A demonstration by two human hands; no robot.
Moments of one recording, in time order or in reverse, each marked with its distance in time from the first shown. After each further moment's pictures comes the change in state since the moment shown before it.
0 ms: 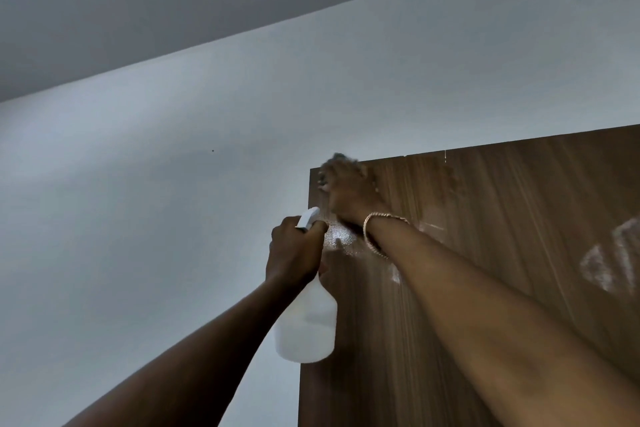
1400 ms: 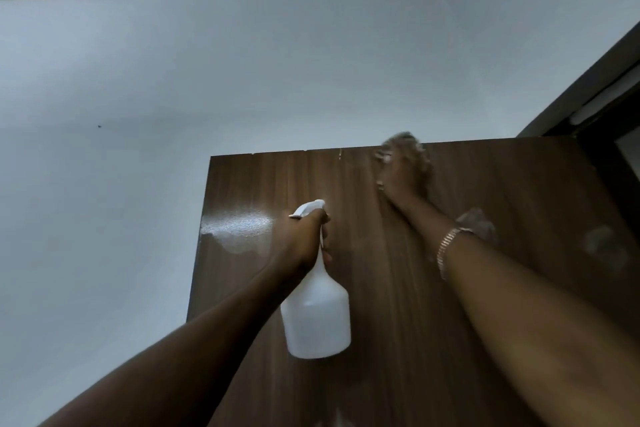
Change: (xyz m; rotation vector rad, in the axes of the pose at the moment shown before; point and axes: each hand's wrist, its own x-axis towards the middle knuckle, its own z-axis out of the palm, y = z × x) left_hand -0.061 0.073 0.122 -0.378 -0.336 -0.079; right_hand -0.105 0.209 -0.132 -0.086 0.278 0.518
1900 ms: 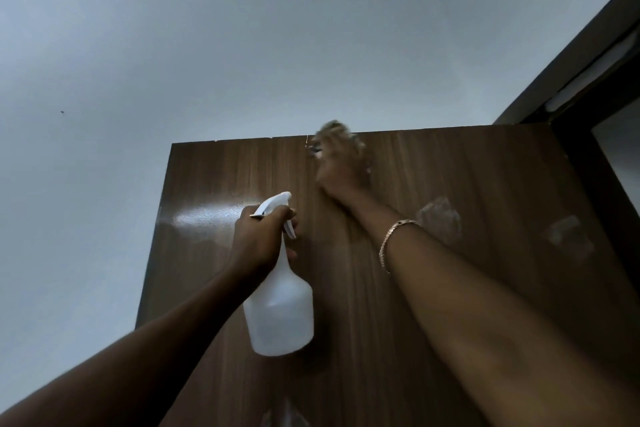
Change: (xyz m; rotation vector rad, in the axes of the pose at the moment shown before) left_hand 0.006 -0.023 0.028 -0.032 0.113 0.038; right_hand -0.019 -0.033 0.003 -0.025 -0.142 -0.269
